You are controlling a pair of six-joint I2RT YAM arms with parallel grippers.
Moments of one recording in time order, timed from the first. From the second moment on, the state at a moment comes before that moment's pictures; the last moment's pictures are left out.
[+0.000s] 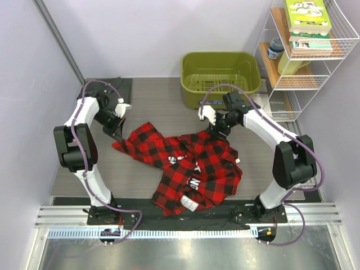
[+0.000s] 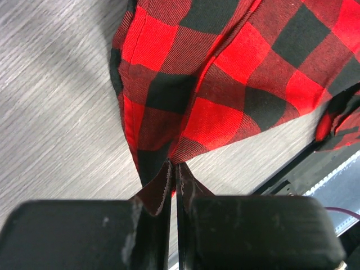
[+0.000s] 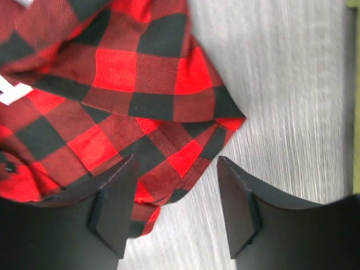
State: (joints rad) left arm 0.12 1.90 1.51 -1.22 0.46 0.71; right arm 0.34 1.66 1.30 -0.75 -0.45 -0.92
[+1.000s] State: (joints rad) left arm 0.13 1.90 1.57 -1.26 0.46 0.73; right arm 0.34 1.51 1.02 -0.21 -0.42 -0.88
